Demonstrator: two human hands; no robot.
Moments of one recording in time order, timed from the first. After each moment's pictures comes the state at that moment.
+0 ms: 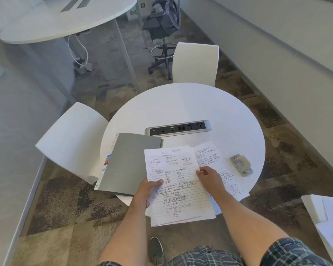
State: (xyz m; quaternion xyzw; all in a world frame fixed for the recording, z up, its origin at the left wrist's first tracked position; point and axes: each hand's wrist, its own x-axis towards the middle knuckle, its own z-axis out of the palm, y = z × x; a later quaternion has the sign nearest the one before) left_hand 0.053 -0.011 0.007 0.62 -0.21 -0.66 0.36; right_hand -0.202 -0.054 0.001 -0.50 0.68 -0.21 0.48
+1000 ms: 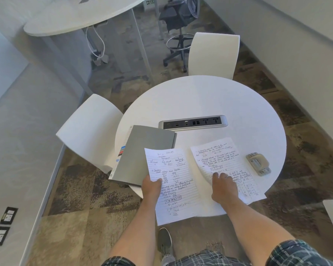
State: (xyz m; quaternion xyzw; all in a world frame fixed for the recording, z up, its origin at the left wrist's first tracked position) left_hand 0.061 0.009 -0.004 0.80 -0.26 -0.40 0.38; right_hand -0.192 -0.033 -0.027 -0.72 0.65 0.17 0.16
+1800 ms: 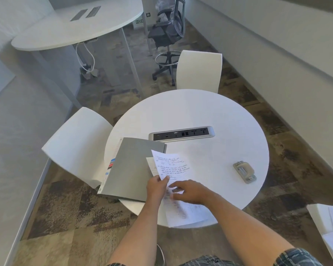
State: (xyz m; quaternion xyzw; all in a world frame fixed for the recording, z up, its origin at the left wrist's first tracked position) left_hand 0.020 -0.028 0.017 0.75 -0.31 -0.45 0.37; right_hand -0.149 -0.049 0.026 -0.75 0.46 0.02 0.47
